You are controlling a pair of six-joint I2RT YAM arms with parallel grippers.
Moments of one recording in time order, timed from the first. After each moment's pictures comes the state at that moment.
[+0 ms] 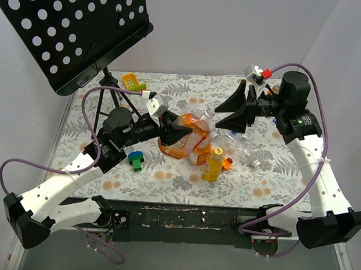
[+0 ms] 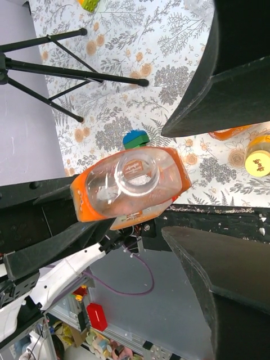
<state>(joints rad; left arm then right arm) -0.76 1.01 1.00 0.06 0.40 -0.13 0.26 1.19 1.37 -0.37 -1.33 0.03</state>
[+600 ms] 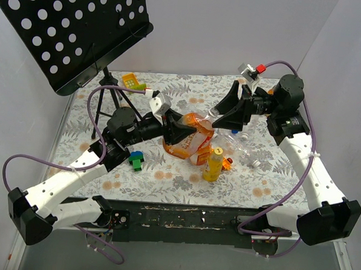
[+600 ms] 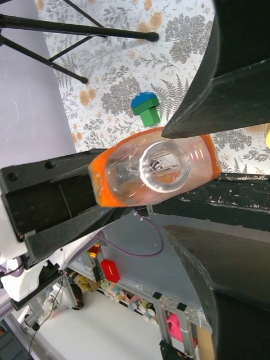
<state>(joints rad) -0.77 1.04 0.99 0.16 0.43 -0.18 0.30 1.22 1.24 0.05 -1.39 0.45</state>
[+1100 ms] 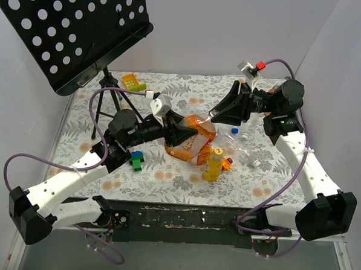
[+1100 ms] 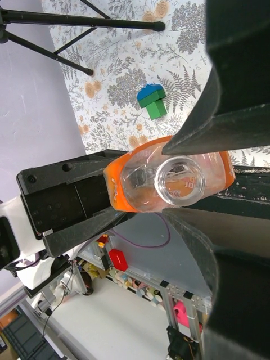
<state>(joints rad) -0.78 1.05 0.96 0.21 0.42 -0.22 0.29 1.25 1.17 0.43 -1.41 0.76</state>
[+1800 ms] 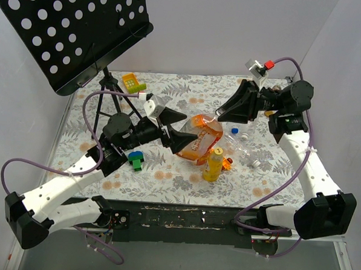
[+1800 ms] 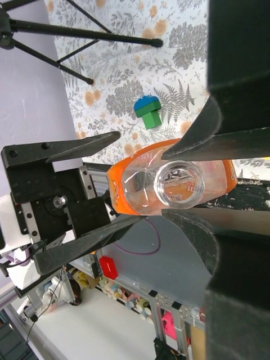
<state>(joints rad) -0.79 1.00 0.92 0.23 0.38 -0.25 0.24 1.26 1.18 0.57 -1.48 0.84</state>
